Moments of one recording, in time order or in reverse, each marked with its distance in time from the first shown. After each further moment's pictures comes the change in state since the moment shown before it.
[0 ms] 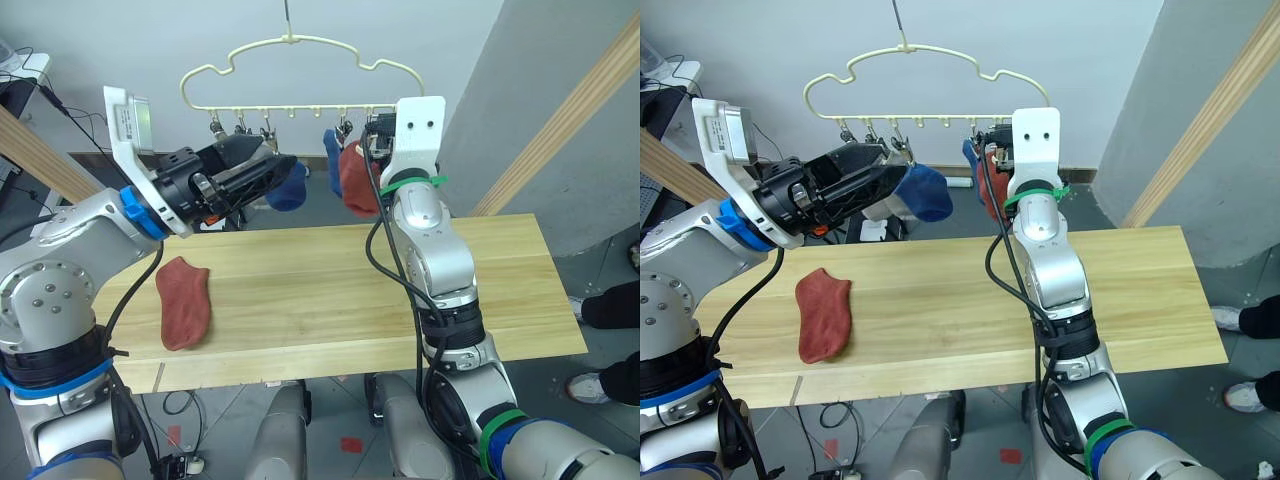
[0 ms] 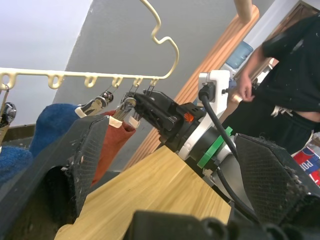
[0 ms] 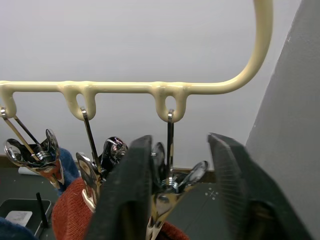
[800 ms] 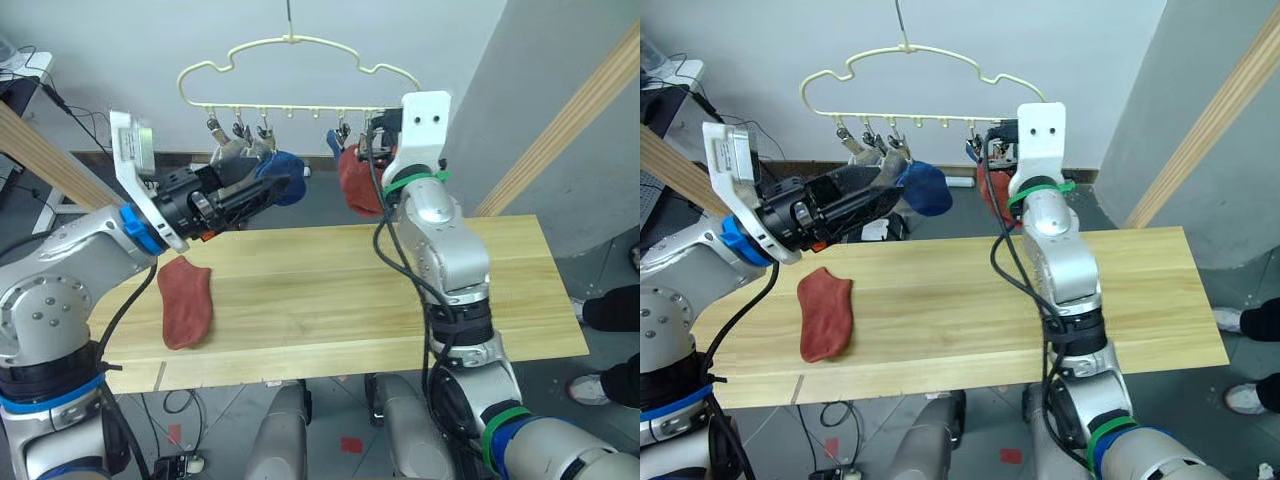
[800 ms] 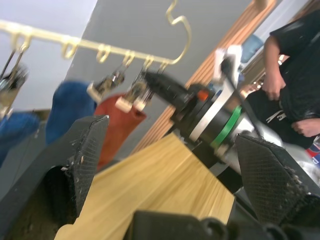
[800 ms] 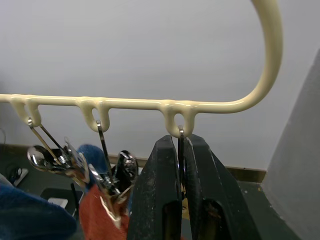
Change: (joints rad) left arm 0.134 0.042 0.004 -0.018 0.002 -0.017 -0.035; right arm -0.012 -0.126 -0.091 -0.085 0.163 0.122 0.210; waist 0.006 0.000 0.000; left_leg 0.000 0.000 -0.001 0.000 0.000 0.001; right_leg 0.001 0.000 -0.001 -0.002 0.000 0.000
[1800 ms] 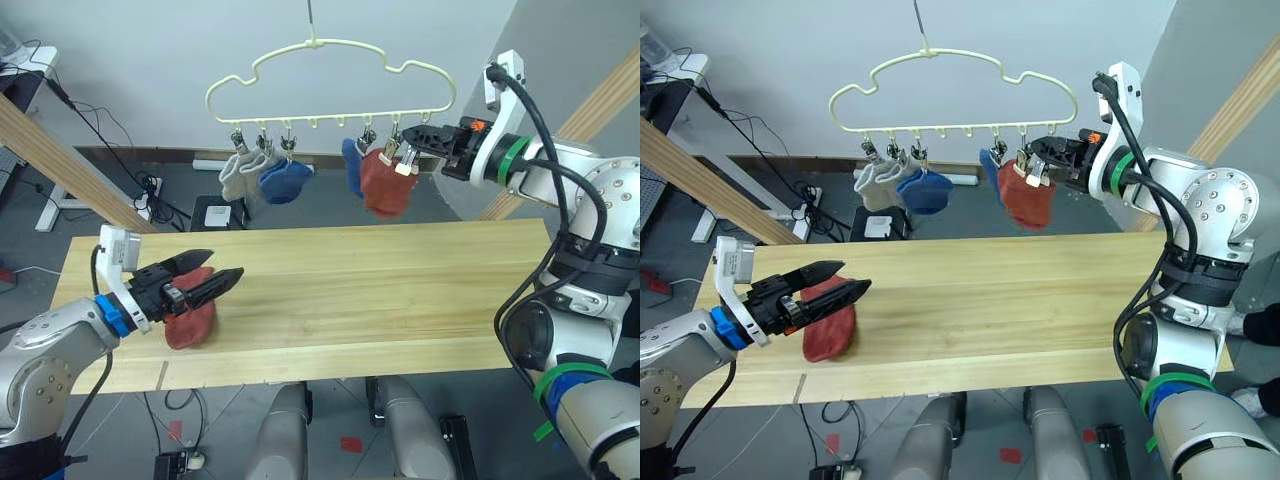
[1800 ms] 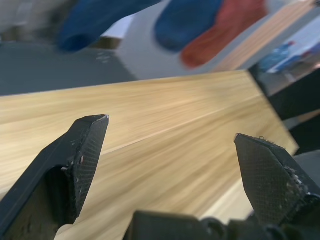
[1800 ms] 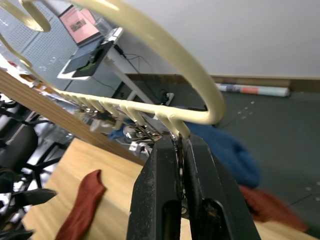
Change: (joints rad) left arm 0.464 0.063 0.054 0.087 0.326 -0.232 -0.187; right arm -0.235 -0.342 -0.377 0.106 0.648 0.744 0.369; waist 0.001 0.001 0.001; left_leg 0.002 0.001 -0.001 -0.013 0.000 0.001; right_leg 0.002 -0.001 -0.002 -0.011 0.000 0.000
